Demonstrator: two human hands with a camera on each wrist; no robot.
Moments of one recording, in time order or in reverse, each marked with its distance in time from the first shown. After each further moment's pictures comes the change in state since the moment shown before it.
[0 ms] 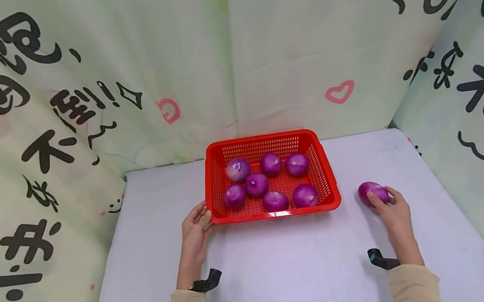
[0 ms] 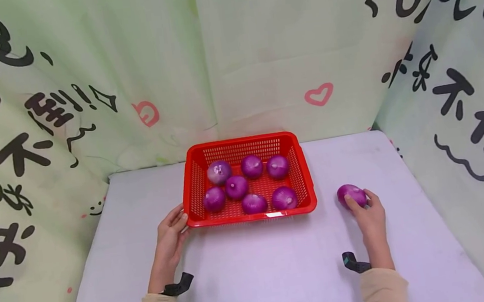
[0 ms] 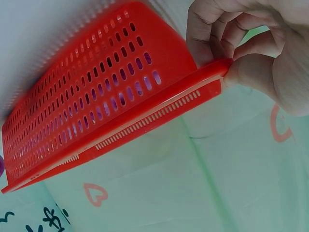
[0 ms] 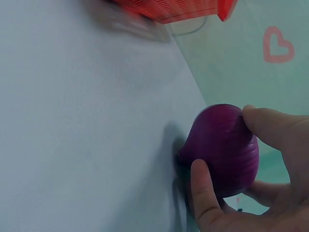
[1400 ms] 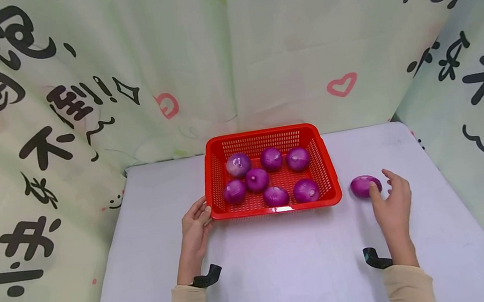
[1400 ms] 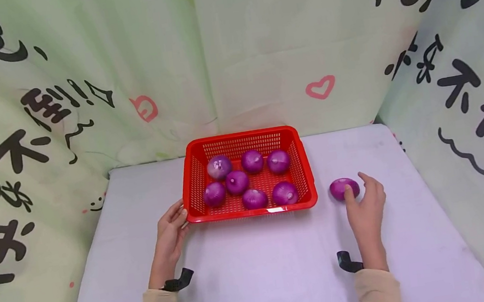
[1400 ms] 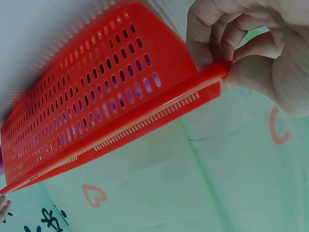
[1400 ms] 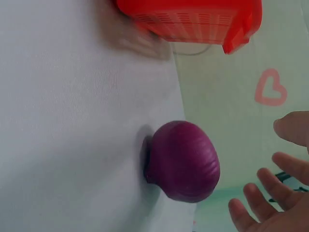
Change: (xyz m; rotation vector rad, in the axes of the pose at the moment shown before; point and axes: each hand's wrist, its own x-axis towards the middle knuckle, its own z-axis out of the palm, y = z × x) left_hand -0.001 0.002 0.001 -0.027 0.007 -0.015; right_hand -0.033 -0.023 0.017 -0.210 0.269 -0.456
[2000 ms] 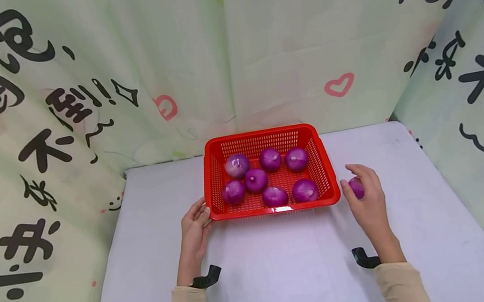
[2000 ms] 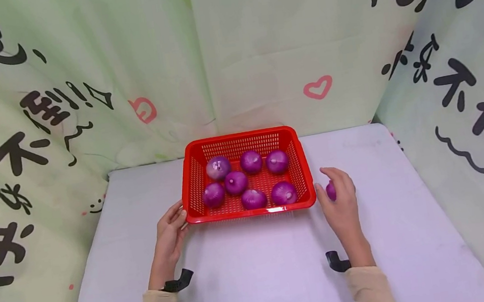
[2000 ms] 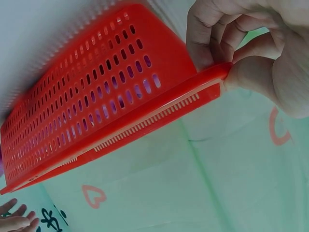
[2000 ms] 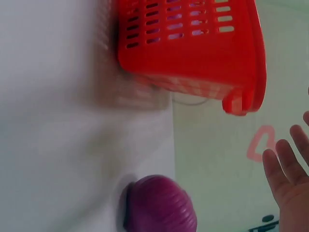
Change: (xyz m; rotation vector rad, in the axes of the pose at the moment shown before) left_hand -0.001 0.000 0.000 -0.010 0.001 0.000; right_hand -0.012 -0.031 0.021 0.099 -0.036 -0.439
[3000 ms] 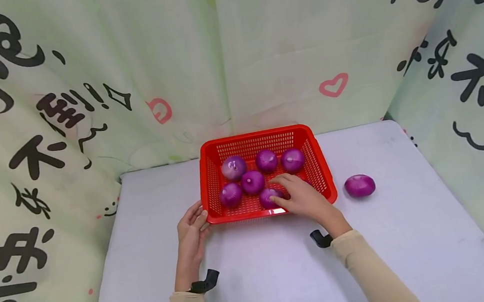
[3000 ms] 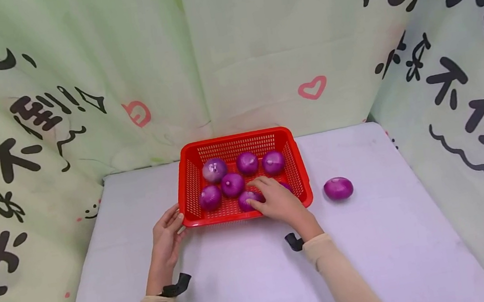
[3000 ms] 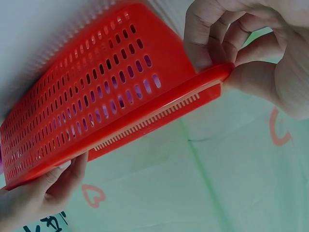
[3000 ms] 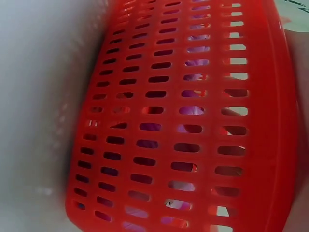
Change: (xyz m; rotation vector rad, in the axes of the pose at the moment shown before) left_hand 0.000 -0.002 0.000 0.017 0.007 0.025; right_hand 0.031 -0.061 0.083 -0.151 -0.771 -0.099
